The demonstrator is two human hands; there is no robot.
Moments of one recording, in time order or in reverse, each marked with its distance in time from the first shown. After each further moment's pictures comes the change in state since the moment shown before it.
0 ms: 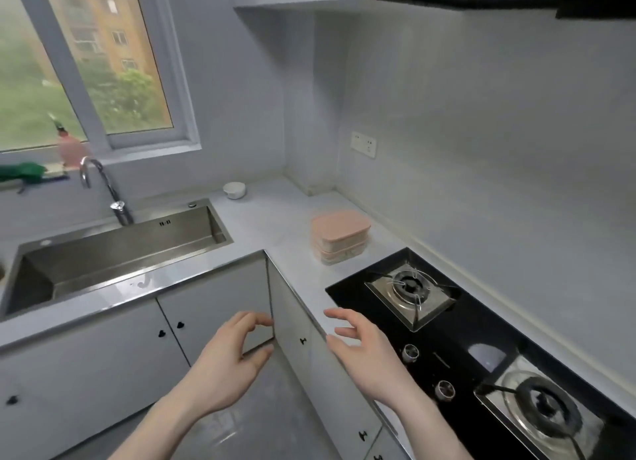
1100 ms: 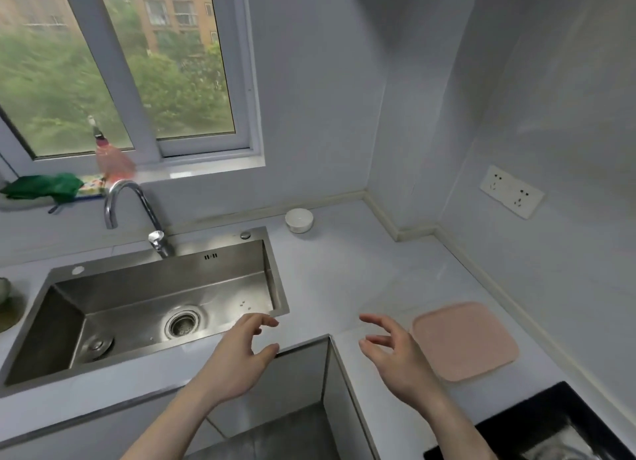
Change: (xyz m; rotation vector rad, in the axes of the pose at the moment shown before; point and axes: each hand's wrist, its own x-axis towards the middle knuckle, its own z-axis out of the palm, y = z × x) left_hand 0.362 -0.215 -0.112 -0.064 0.087 -0.311; right_hand 0.477 -0.037 0.075 -0.055 -0.133 0.064
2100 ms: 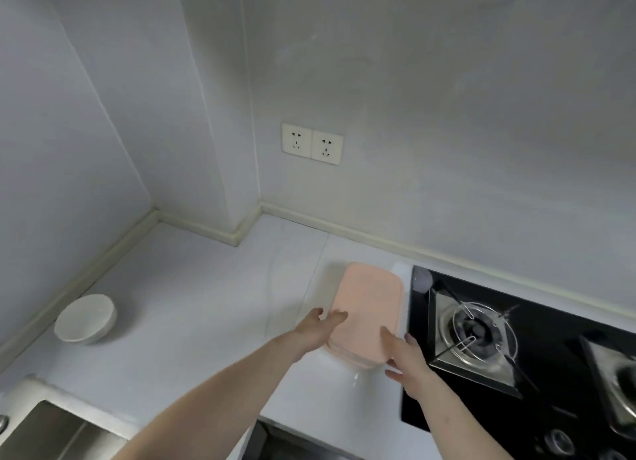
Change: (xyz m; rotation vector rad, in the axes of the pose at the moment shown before) left_hand 0.260 0.126 0.249 -0.028 -1.129 -0.115; right_hand 0.066 0.131 -0.039 0.869 0.982 0.815
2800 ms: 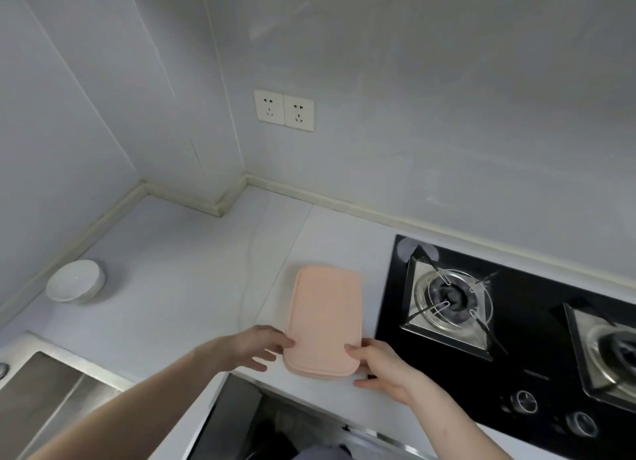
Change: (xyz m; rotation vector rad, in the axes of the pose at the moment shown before) left_hand -0.053 -0.072 0.003 0.047 -0.202 -0.194; right_hand 0.002 0.059 -0.067 -0.278 -0.428 0.091
